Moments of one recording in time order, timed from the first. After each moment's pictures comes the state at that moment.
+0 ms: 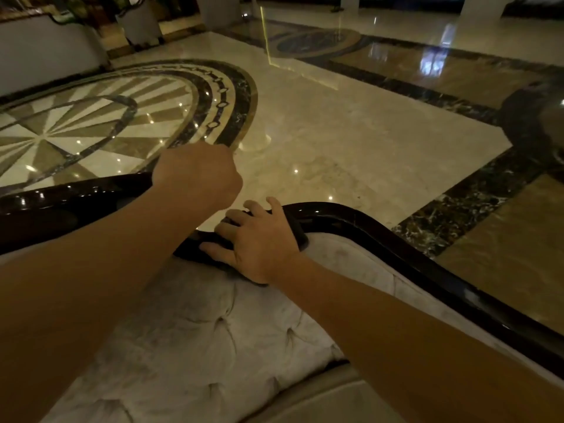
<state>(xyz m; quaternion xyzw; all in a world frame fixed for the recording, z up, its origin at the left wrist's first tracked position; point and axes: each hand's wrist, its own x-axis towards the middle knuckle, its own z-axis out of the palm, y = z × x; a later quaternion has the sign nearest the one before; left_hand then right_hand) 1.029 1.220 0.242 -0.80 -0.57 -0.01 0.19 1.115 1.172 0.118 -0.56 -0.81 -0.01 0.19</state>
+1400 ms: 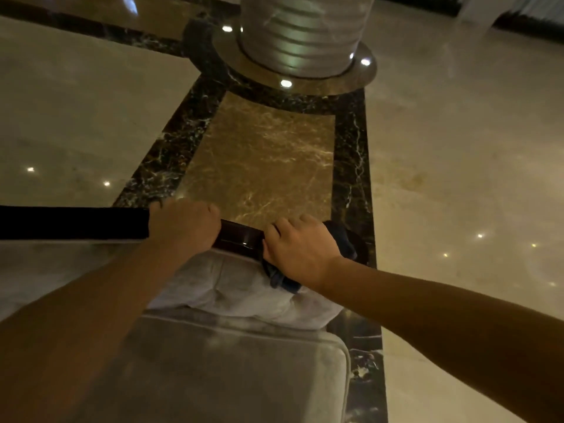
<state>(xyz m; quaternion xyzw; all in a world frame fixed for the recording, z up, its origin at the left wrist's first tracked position) 1.421 0.885 0.037 -0.96 -0.27 0.07 -0.02 1.489 0.680 0.045 -0.83 -0.54 -0.15 -0.04</state>
